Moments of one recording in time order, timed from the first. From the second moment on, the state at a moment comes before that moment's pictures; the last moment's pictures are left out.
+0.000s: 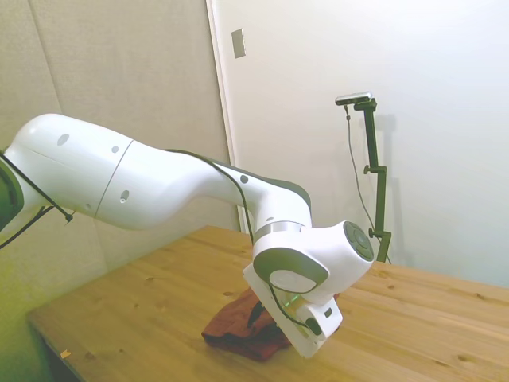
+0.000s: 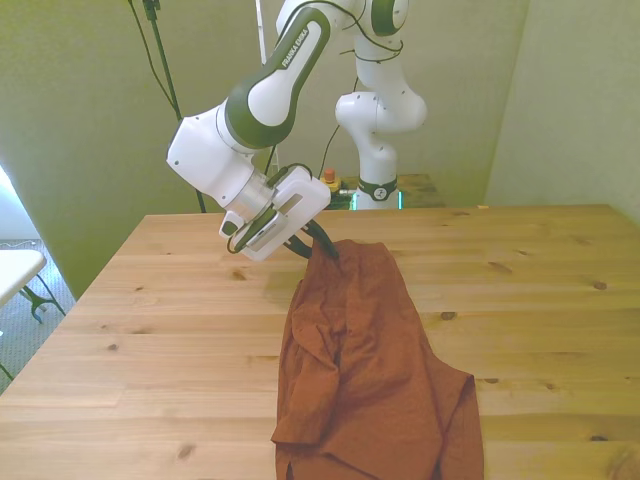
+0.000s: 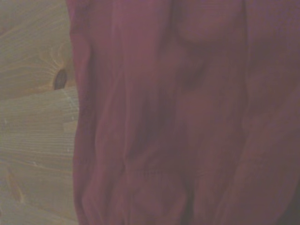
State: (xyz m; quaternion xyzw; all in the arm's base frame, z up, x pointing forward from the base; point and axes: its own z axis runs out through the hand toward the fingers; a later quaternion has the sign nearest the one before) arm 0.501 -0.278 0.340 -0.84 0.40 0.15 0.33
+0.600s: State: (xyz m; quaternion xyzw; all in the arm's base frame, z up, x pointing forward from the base) arm 0.502 -0.240 0.398 -0.86 0.35 0.13 0.34
